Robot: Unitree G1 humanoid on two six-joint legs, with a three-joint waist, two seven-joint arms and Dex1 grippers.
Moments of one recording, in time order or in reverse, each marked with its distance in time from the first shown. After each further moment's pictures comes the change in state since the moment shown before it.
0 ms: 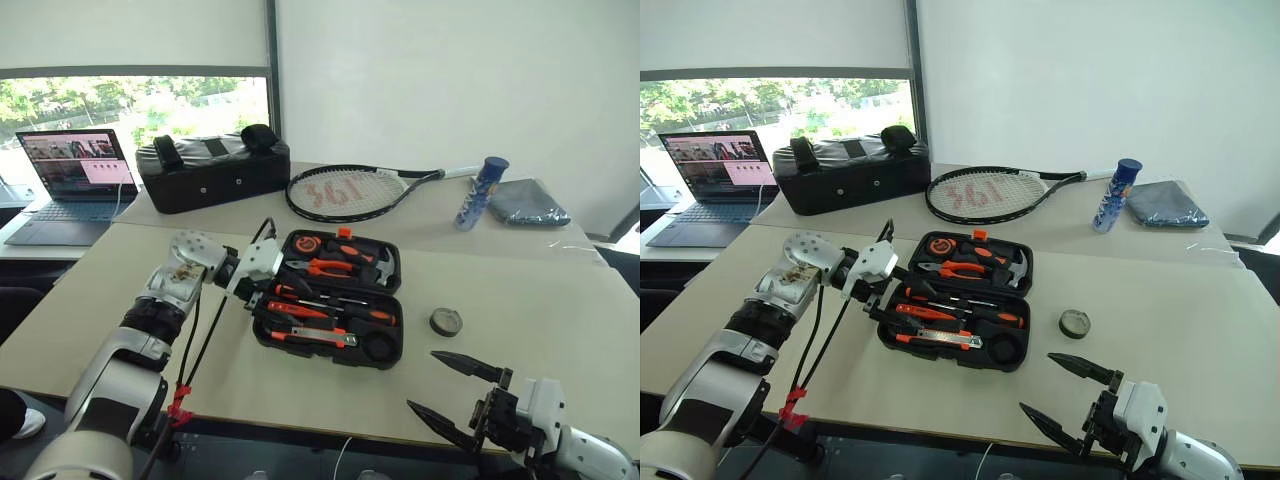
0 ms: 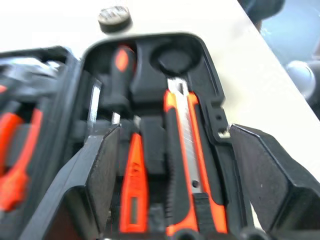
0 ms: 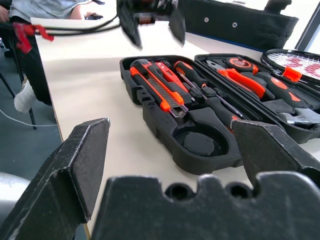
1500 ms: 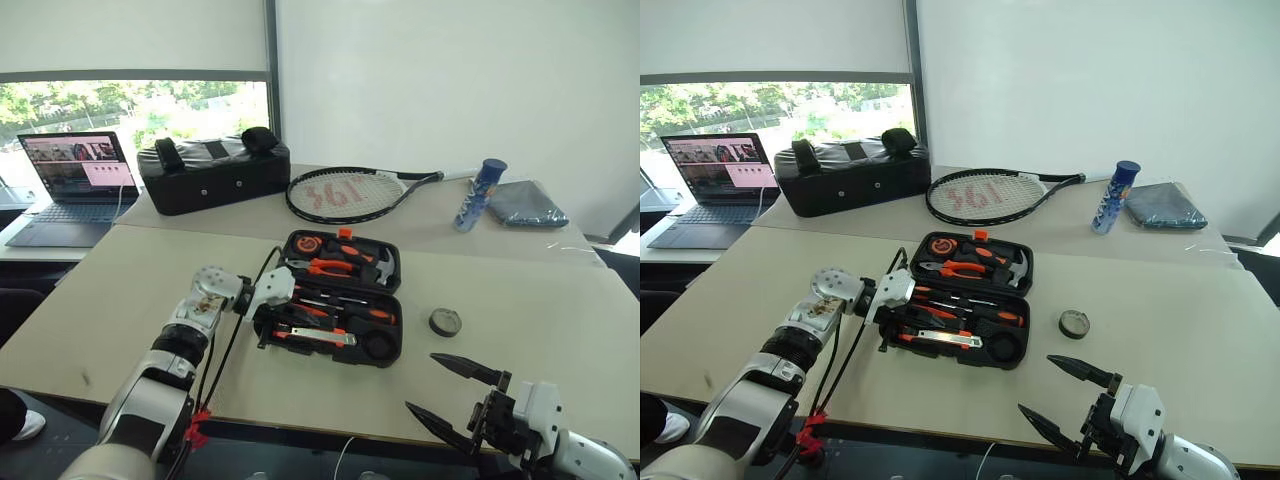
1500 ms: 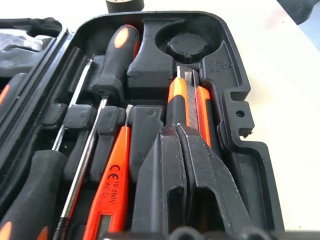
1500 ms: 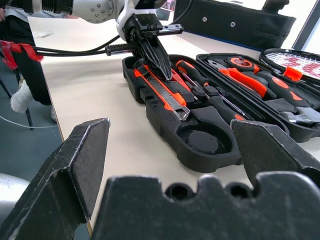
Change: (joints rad) left arm 0.104 -0.158 0.082 0.136 0.147 -0.124 0.110; right arm 0.029 0.008 0.006 -0.007 -0.011 -0.002 -0.021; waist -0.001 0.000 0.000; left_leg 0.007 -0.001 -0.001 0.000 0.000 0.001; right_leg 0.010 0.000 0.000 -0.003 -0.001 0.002
